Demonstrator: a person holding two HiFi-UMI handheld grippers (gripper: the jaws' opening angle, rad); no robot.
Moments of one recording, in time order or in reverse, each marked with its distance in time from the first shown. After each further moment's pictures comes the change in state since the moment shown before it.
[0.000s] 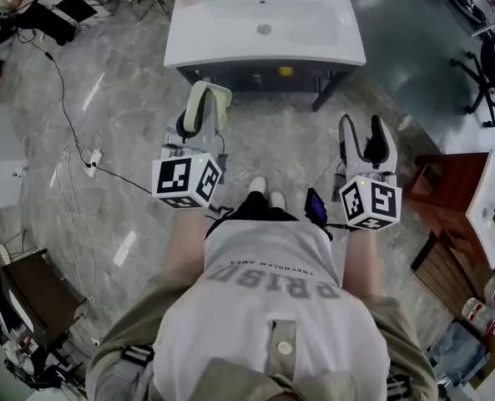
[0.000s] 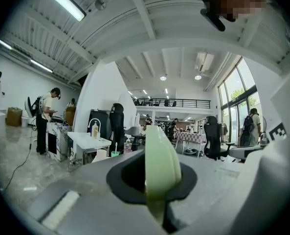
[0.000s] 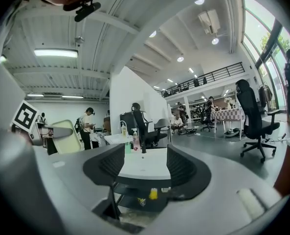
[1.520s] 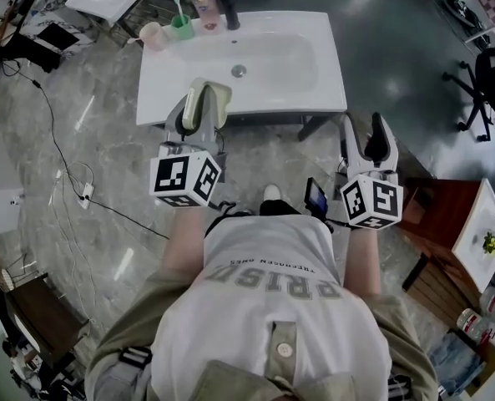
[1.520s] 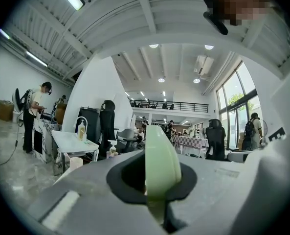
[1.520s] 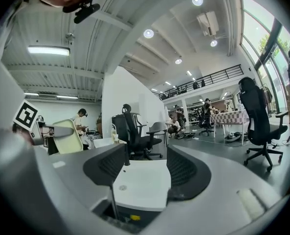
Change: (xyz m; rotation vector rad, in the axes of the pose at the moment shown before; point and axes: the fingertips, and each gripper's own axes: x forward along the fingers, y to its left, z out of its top) left arm 0.203 -0.025 0.019 -0.026 -0.034 -0.052; right arm 0.152 -0.117 0.033 -0.003 -0.035 -0.027
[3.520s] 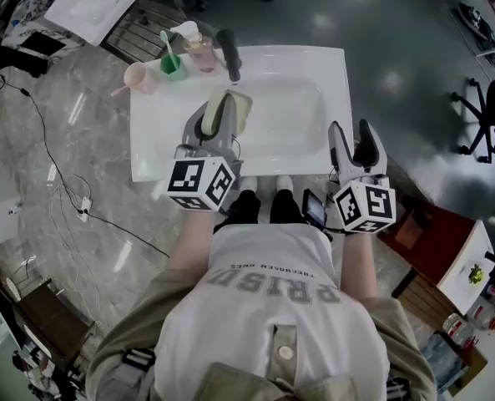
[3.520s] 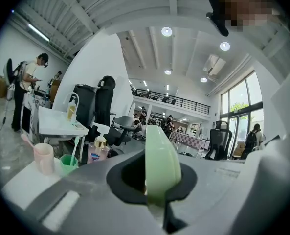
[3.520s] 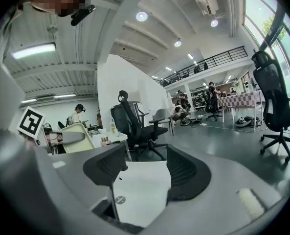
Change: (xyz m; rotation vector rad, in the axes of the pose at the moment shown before) left arm 0.212 0.071 -0.035 -0.150 0.122 -0.063; right arm 0.224 -0.008 -0.028 0.079 0.155 0.048
